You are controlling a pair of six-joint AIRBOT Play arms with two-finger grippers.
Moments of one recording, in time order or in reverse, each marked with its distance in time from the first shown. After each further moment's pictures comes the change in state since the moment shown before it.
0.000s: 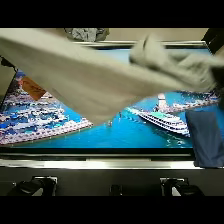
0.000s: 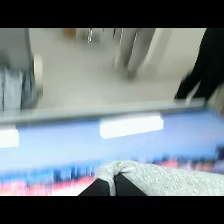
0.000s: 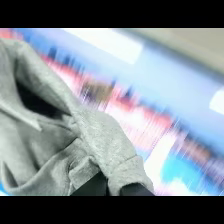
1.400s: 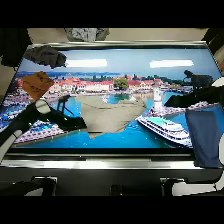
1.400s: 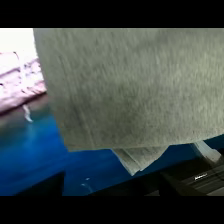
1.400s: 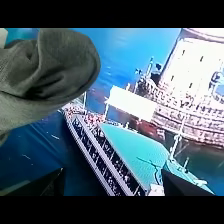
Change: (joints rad) left arm 0.002 -0.459 -0.760 -0.348 -0.020 0.064; right arm -0.340 -0.740 -0.330 0.295 -0.177 -0.191
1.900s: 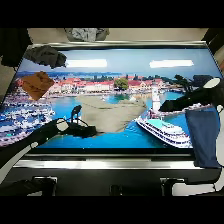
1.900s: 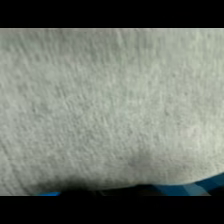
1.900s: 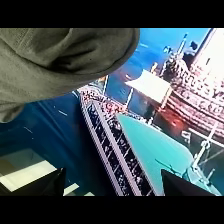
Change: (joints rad) left arm -0.211 -0.040 -0.191 -0.117 0.429 -0.056; right arm 0.069 0.000 -0.043 -0.005 0.036 -0.056
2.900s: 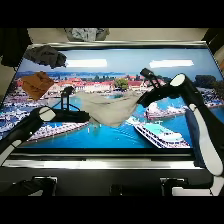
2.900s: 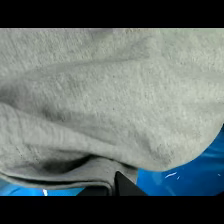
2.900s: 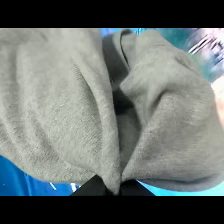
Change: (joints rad) left arm 0.078 0.148 0.188 0.131 -0.097 0.095; right arm 0.325 0.039 0.016 0.068 -0.312 -0.277
